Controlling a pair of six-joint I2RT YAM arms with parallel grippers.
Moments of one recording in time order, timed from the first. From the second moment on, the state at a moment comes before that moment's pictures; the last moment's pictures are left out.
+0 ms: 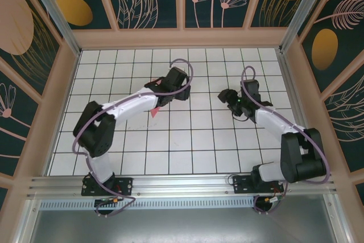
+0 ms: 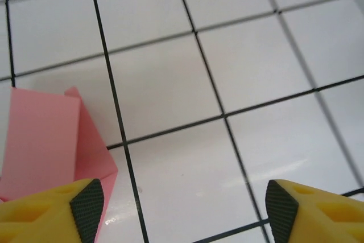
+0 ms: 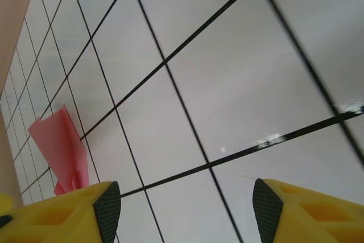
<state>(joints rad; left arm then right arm) -0.72 1.80 1.34 -0.36 -0.28 -0.39 0.24 1.39 0.74 -0.16 -0.29 0.90</state>
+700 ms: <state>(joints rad) -0.24 1.51 0.87 -0.30 -0.30 -0.64 0.79 2.14 1.49 -0.12 -0.34 0.92</state>
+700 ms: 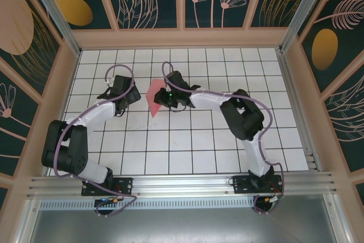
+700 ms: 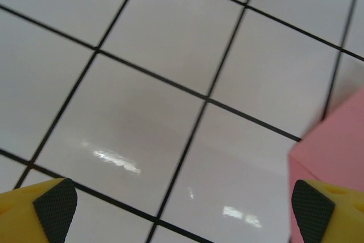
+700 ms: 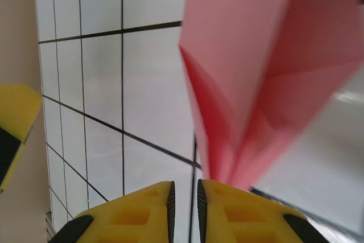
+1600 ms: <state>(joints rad) -0.20 1.50 0.84 -0.24 -0.07 -0.68 0.77 2.25 1.60 -0.34 -0.37 0.65</state>
